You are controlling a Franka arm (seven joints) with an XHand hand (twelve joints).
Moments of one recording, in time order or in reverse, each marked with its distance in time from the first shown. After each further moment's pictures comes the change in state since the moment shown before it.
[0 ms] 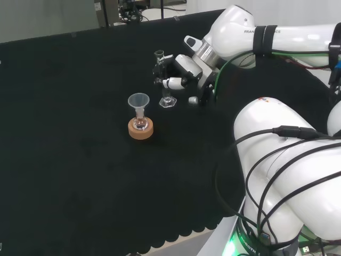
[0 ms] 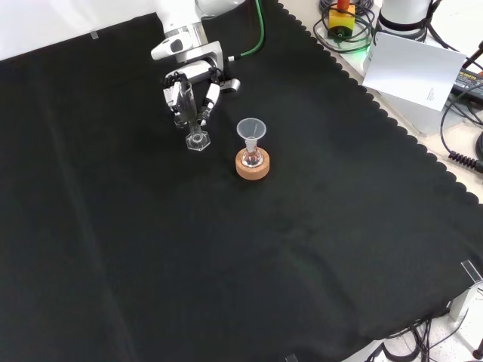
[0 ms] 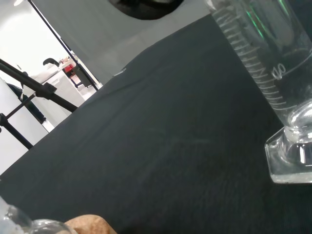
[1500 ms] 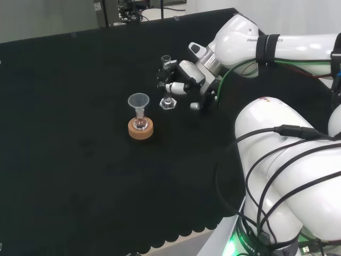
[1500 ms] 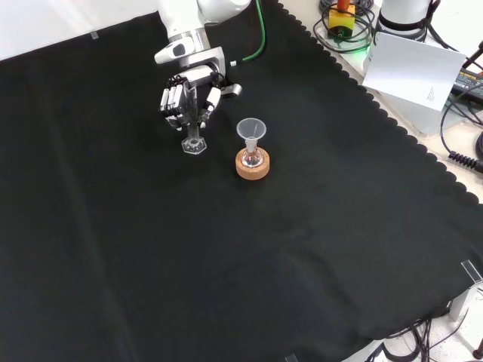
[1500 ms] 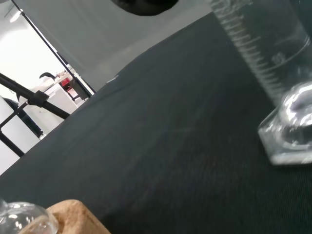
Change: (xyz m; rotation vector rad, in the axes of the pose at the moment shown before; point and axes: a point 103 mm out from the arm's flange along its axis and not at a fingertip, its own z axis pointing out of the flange) arm -0.014 -0.012 0.011 -0.036 0.022 0.024
